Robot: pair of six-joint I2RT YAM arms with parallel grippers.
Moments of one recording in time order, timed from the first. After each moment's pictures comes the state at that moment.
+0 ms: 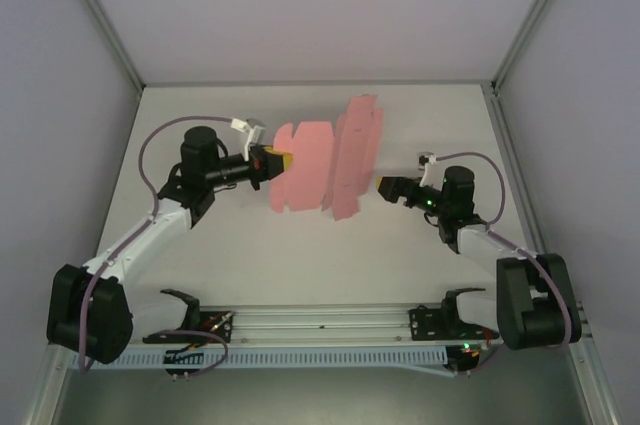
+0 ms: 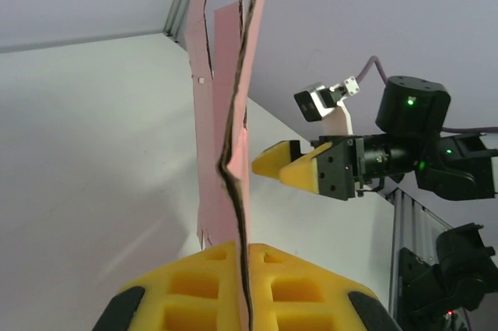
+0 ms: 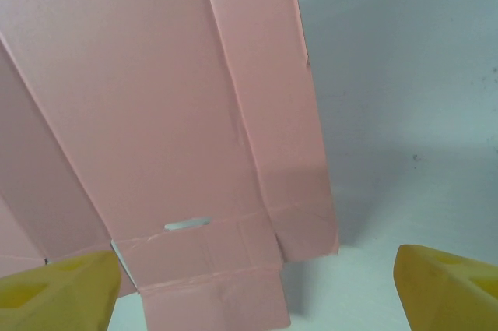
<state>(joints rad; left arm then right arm) -0.40 1.19 0.80 0.16 0.81 -0.28 0.11 1.23 0.38 0.47 -0.71 0.48</state>
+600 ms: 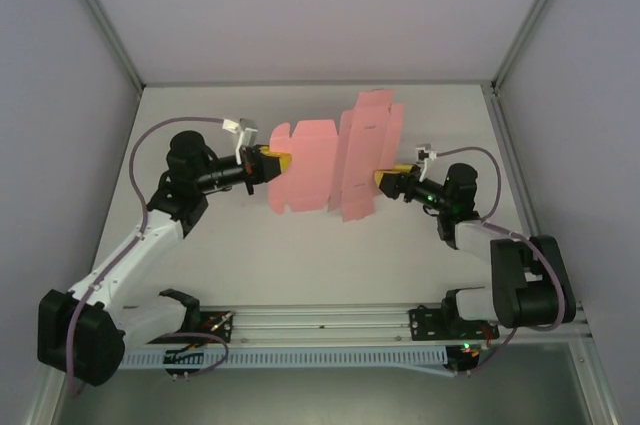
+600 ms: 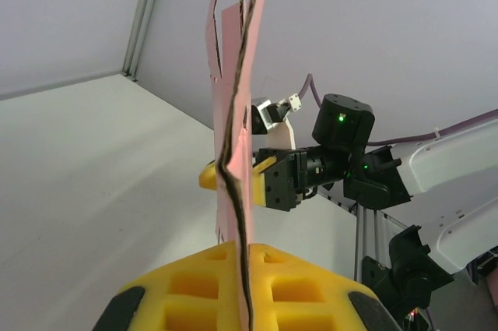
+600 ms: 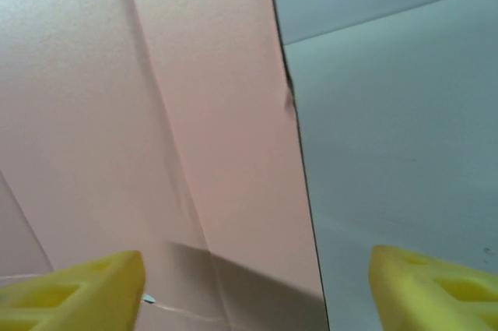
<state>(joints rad) -0.41 1.08 0.79 0.21 0.87 -0.33 0.10 1.34 0.38 0.77 -0.88 0.48</state>
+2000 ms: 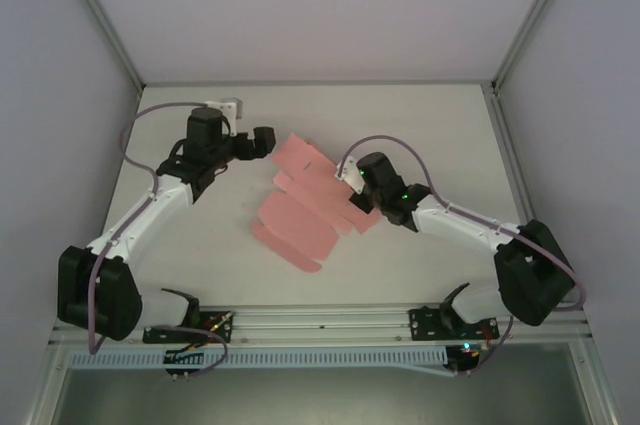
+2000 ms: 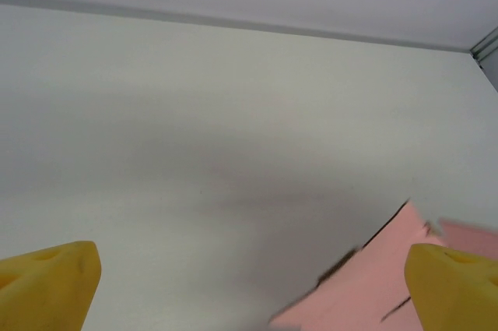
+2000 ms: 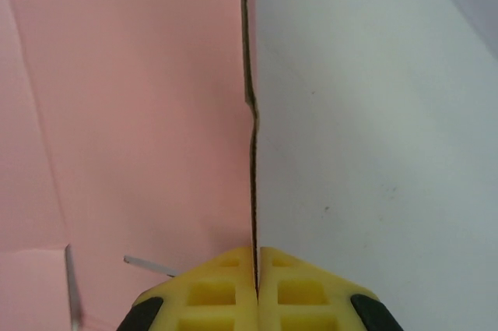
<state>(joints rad) -0.35 1.33 1.01 -0.21 0.10 -0.32 0.71 1.40 0.82 -0.19 0.21 -0.42</state>
